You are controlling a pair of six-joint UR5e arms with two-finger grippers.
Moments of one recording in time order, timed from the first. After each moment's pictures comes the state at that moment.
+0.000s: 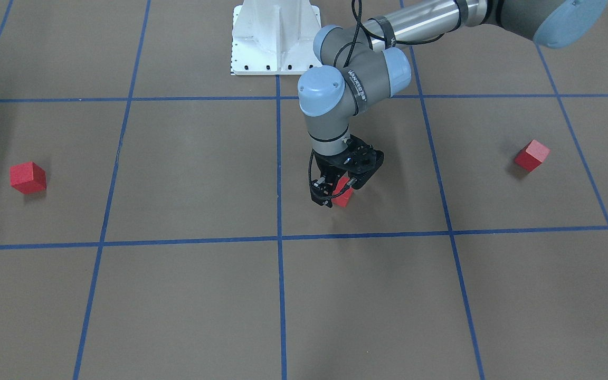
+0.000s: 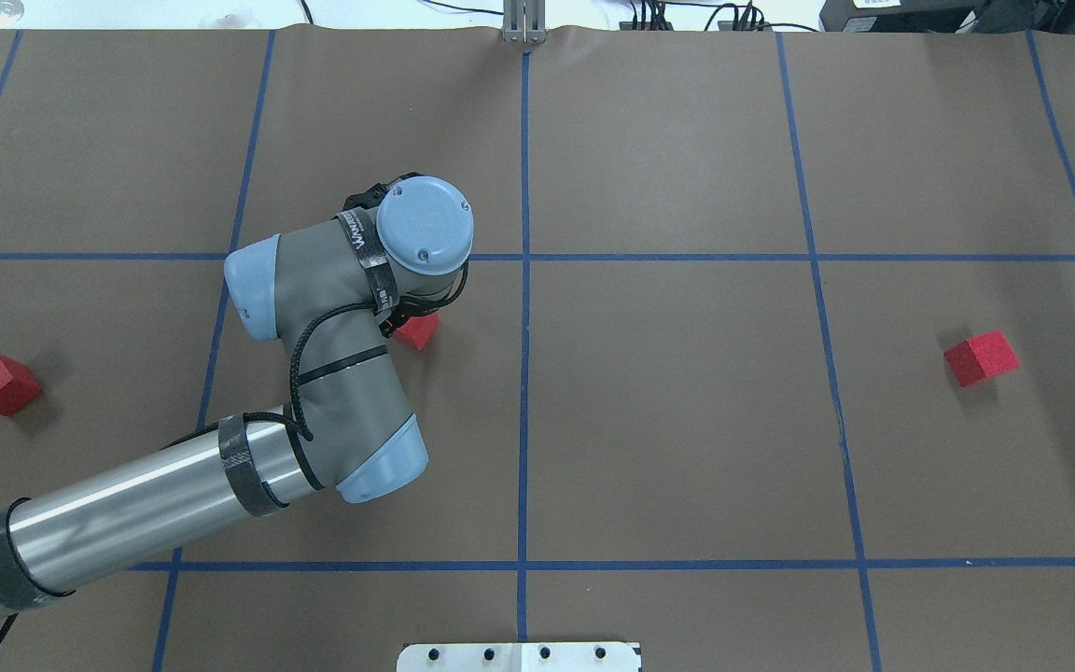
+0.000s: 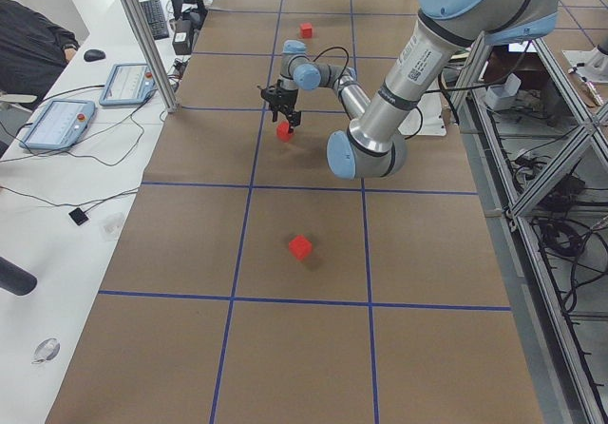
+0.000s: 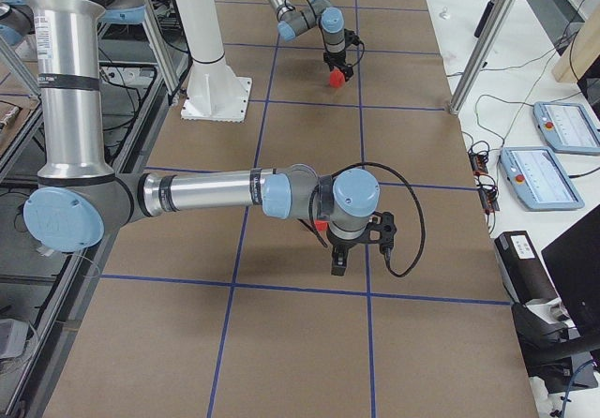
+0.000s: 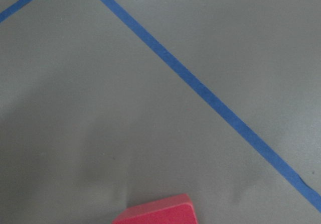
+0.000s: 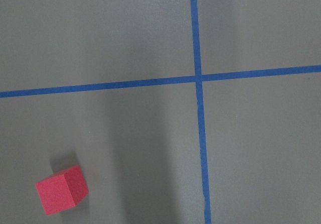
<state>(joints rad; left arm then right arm) -0.55 -2.37 -1.46 -1.48 -1.69 -1.94 1.58 -1.57 1.70 -1.71 2.45 0.06</state>
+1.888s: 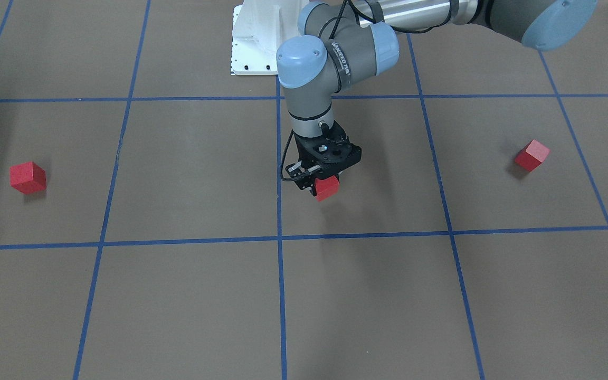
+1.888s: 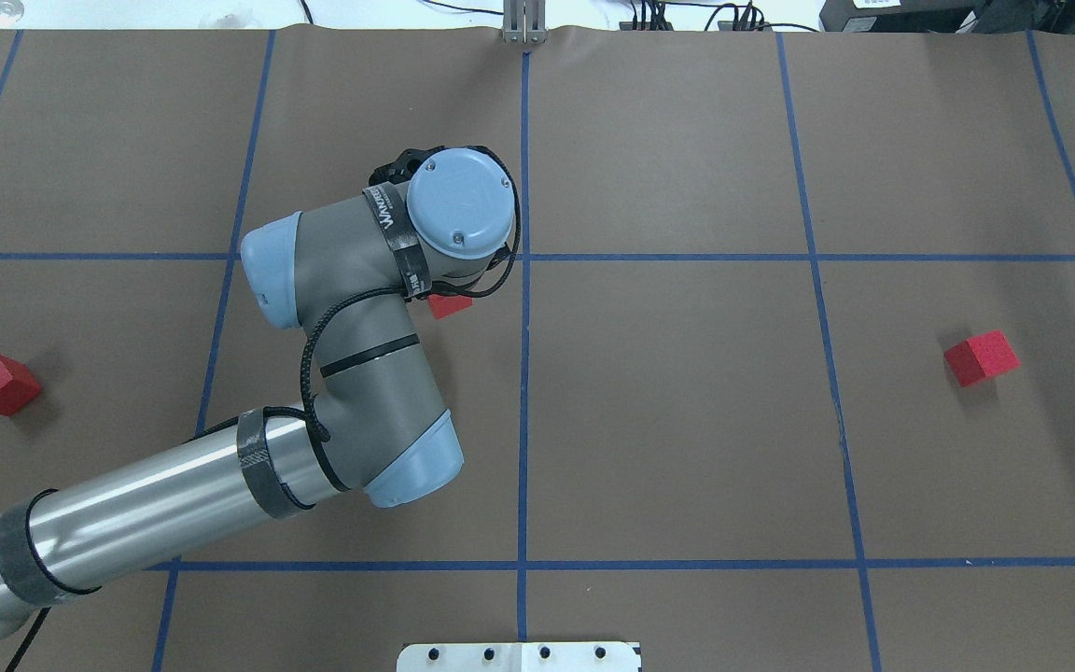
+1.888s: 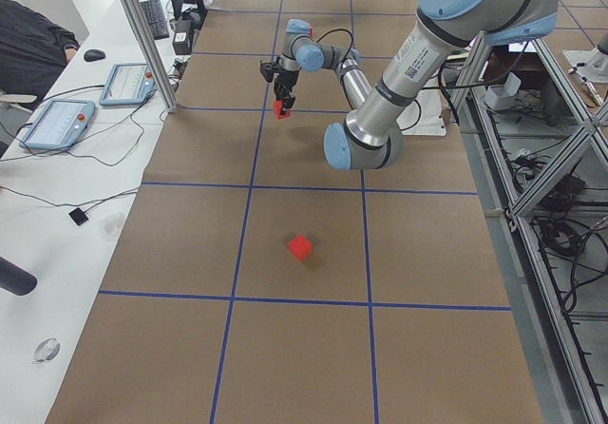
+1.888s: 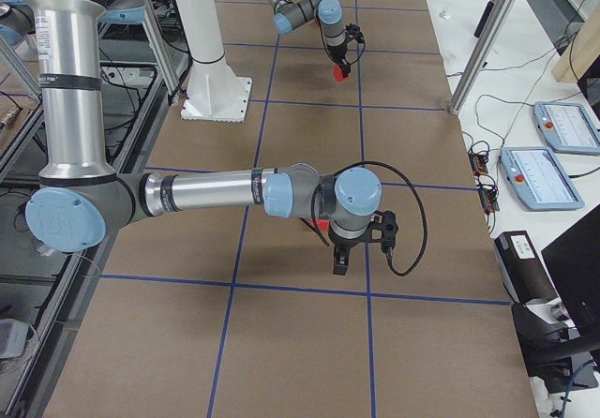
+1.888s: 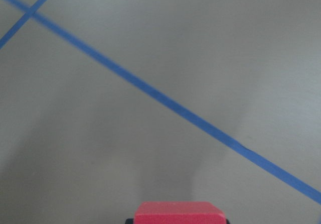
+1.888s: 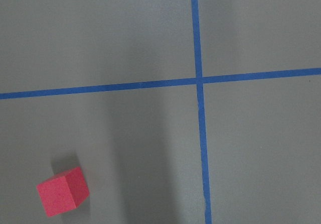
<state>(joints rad) -0.54 -2.46 -1.51 -1.42 -1.63 -1.50 1.58 -1.56 1.69 -1.71 2.45 0.06</state>
